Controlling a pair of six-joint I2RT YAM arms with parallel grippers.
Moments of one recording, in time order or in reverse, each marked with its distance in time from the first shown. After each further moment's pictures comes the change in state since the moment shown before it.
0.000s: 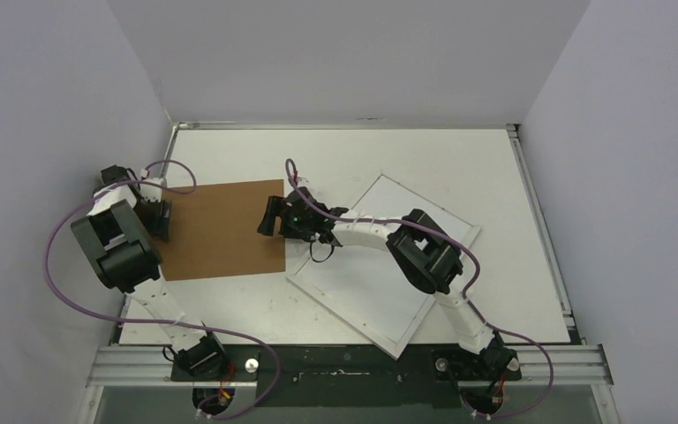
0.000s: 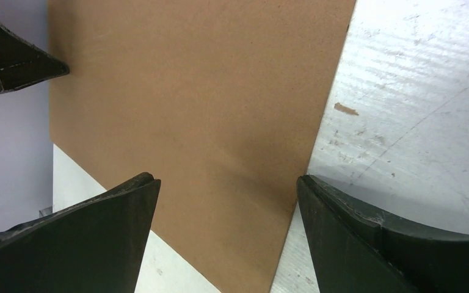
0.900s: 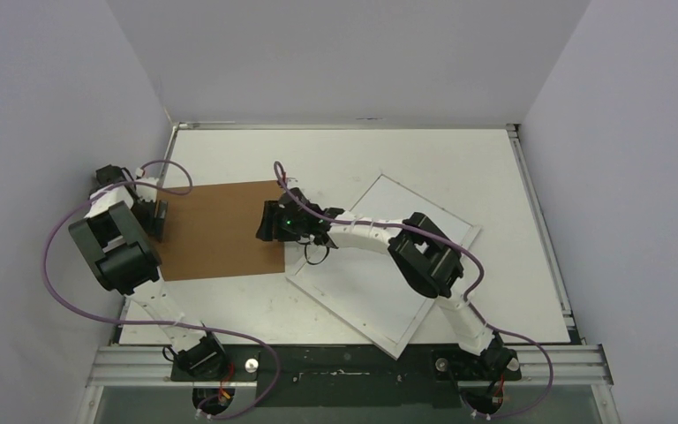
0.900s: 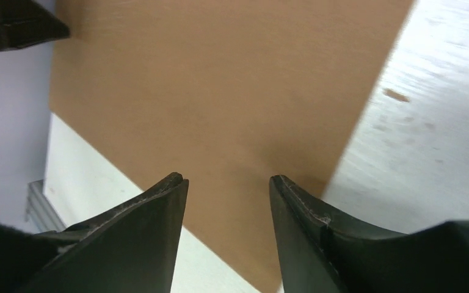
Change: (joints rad) left arm 0.021 -0.015 -0.001 0.032 -0.054 0.042; right arm 0.034 -0.032 0.012 -0.057 0.000 -0.077
